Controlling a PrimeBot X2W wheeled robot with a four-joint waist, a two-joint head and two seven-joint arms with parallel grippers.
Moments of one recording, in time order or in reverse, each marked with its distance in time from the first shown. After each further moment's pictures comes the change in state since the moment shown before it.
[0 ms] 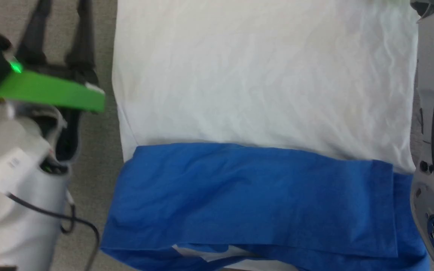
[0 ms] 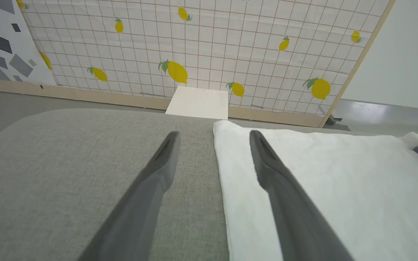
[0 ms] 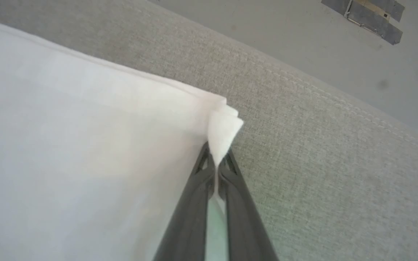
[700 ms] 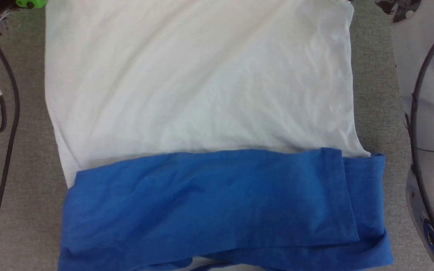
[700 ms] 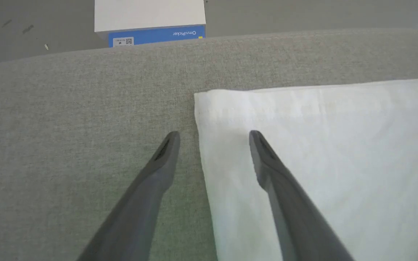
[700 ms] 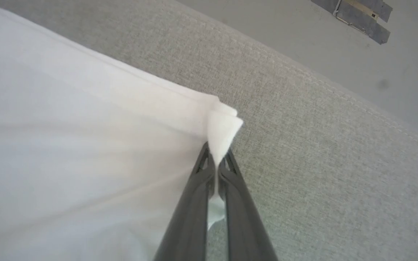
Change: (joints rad) left arm -0.590 0.165 -0.162 0.427 -0.108 -0.020 0.899; right arm -0.018 0.002 0.172 -0.040 0.188 0.000 -0.034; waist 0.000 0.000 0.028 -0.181
